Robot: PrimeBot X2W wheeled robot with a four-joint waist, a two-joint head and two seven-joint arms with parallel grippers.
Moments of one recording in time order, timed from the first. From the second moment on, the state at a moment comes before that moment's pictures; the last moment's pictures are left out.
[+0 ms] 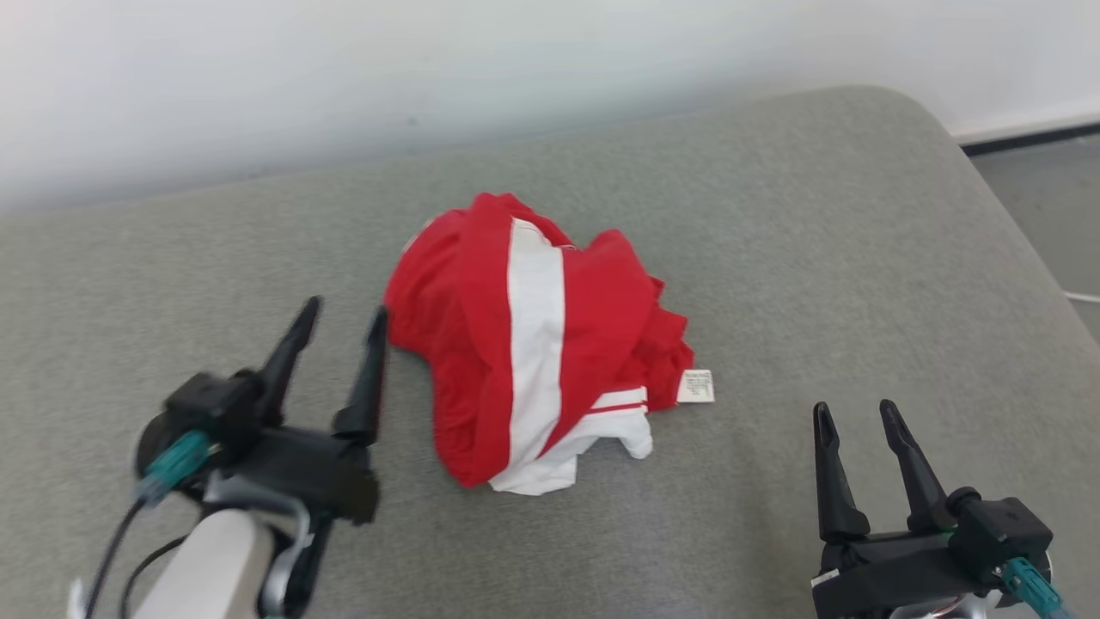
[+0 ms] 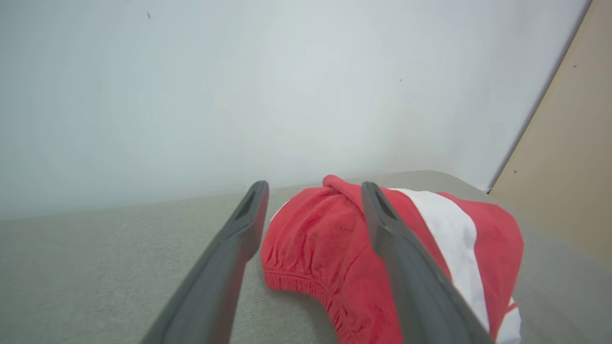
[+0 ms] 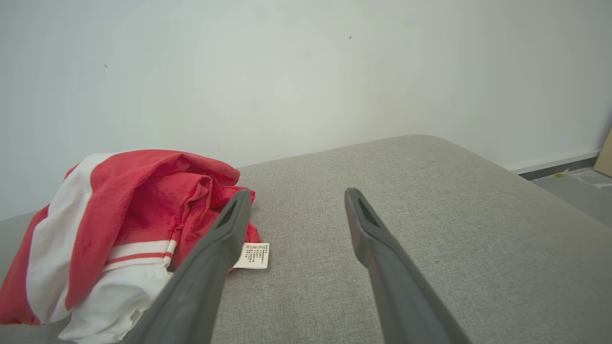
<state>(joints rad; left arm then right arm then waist) -0.45 0.25 -0.38 0.31 -0.49 -0.01 -0.26 -0.08 -0.05 0.04 0.17 0.22 0.13 -0.26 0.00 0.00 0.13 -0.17</state>
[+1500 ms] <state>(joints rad) -0.16 0.14 -0.20 0.10 -0.24 -0.13 -0.26 -0.03 -0.06 0.04 0.11 0.19 0.13 -0.21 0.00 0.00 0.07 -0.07</state>
